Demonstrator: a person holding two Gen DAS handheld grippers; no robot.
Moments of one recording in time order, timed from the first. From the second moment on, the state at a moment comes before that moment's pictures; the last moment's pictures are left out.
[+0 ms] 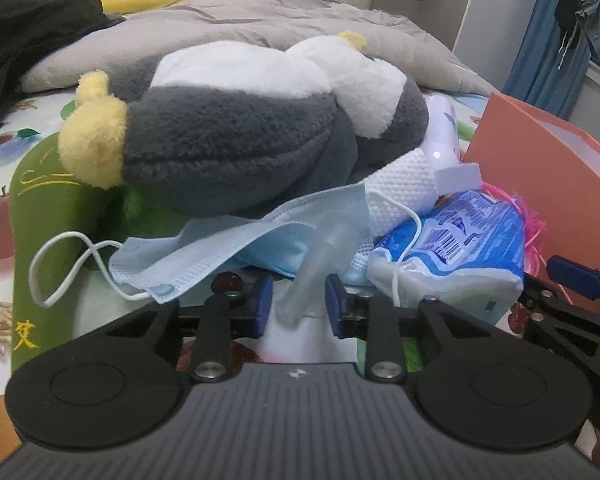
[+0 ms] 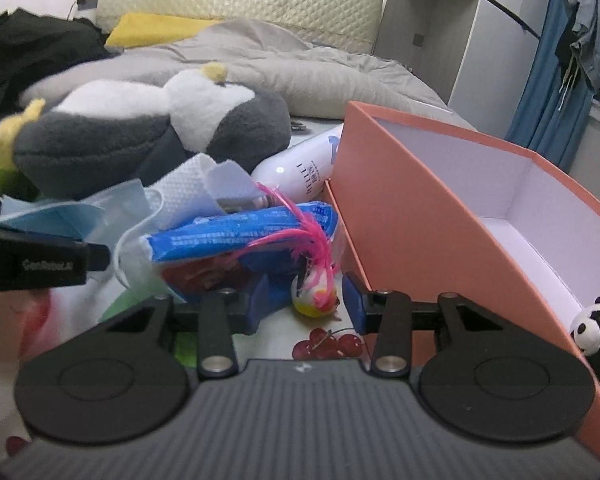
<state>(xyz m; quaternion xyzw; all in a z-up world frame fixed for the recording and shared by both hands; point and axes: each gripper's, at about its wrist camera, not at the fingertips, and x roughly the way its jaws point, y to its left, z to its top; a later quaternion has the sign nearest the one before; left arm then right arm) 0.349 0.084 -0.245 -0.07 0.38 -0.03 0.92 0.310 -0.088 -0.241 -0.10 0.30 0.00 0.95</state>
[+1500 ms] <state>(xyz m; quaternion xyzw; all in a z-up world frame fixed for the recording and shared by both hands) 0.208 0.063 -0.217 -0.13 0.39 -0.01 0.91 0.214 -0.118 -0.226 -0.03 0.37 0.09 0.92</state>
